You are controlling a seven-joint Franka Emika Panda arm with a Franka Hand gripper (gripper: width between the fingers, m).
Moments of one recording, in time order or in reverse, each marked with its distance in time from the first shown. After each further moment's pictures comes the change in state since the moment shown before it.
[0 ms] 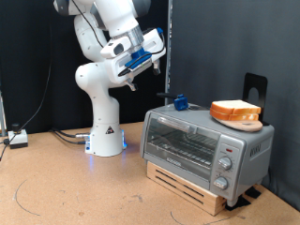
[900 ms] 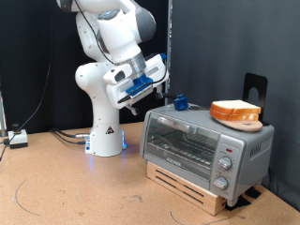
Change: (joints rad) arm -0.007 0.094 0.002 -0.145 0.038 0.276 -0.023
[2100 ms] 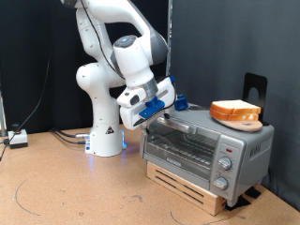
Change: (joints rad) arm 0.090 0.130 0.017 -0.090 0.062 0.193 -0.058
